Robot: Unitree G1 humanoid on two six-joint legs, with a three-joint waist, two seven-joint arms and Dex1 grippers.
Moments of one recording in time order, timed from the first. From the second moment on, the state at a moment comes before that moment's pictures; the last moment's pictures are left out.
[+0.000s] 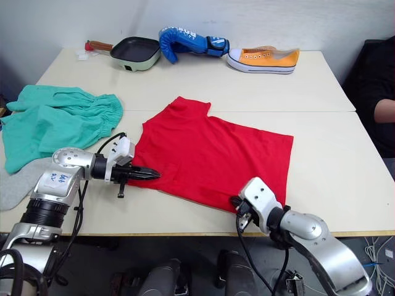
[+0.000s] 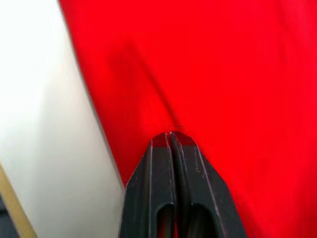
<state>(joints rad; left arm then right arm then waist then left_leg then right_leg) -0.58 0.70 -0.09 0.35 -0.18 0.25 -1.30 0.10 -0.71 0.10 -0.67 0.34 0.70 0.49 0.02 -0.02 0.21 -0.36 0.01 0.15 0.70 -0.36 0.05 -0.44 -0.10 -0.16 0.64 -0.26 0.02</state>
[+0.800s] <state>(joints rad) -0.64 0.81 0.00 0.31 -0.28 0.31 -1.32 0.34 -0.78 -0.30 -0.81 0.45 0.62 0.63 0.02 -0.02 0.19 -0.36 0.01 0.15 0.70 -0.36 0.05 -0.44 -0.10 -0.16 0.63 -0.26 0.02</state>
